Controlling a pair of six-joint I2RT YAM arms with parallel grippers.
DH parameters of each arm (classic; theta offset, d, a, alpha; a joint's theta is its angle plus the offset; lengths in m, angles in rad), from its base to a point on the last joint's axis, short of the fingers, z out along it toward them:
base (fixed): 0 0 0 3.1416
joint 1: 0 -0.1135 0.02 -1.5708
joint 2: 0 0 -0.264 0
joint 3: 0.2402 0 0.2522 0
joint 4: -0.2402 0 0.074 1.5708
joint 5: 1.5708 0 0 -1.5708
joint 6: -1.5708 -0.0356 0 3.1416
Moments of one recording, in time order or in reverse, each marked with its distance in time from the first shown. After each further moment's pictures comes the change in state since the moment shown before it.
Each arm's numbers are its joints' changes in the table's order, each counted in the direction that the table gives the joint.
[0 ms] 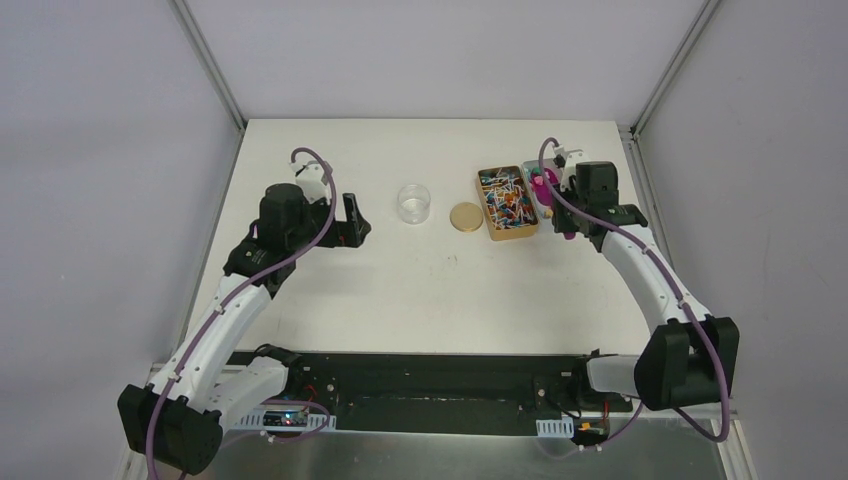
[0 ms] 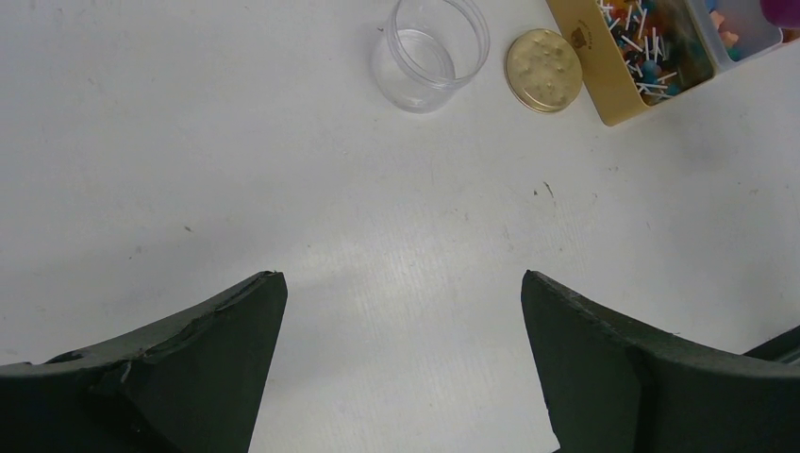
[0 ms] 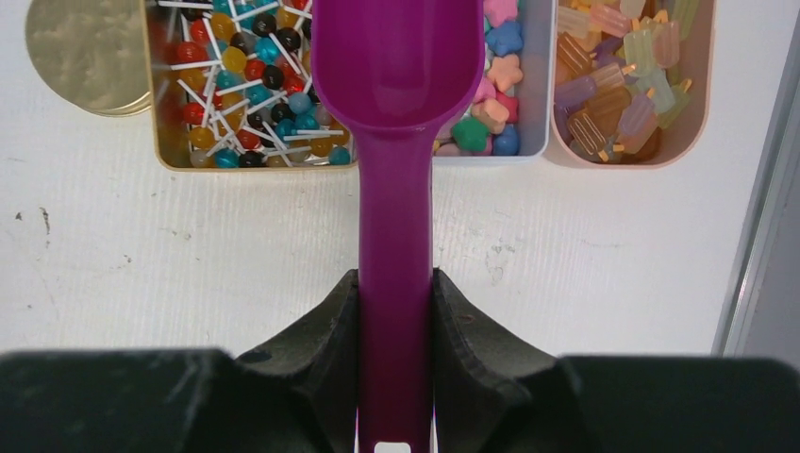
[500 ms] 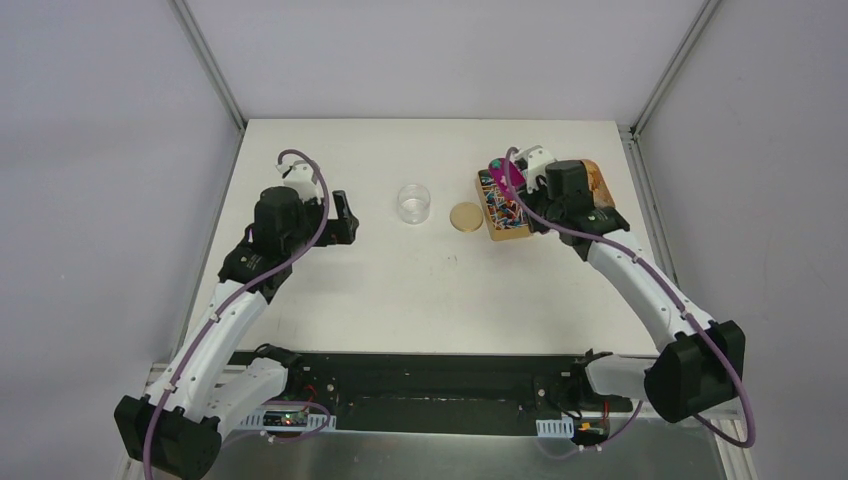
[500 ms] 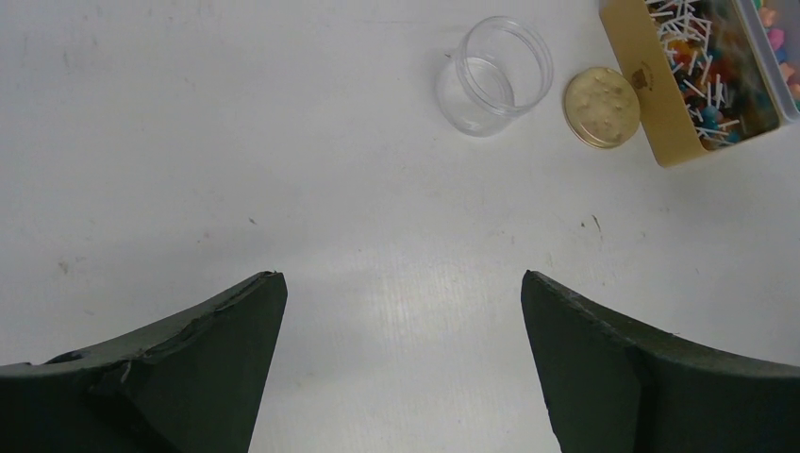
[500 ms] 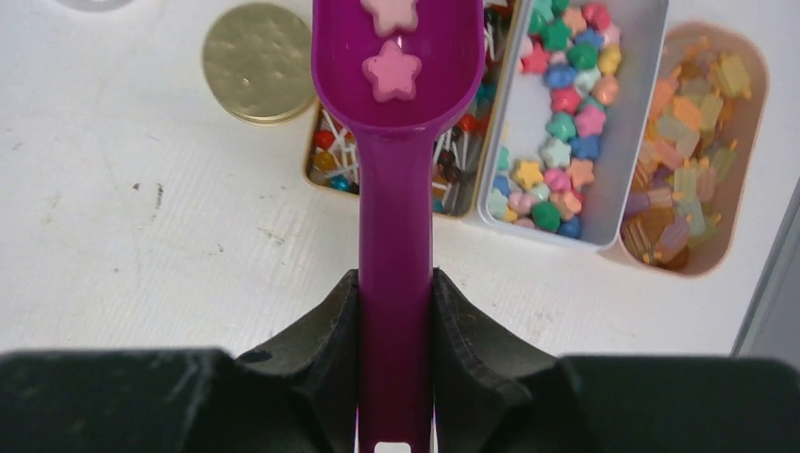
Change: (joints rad) left arm 0.000 0.042 0.000 -0.024 -0.132 0.001; right arm -0.186 0.044 0.010 0.049 0.005 0.071
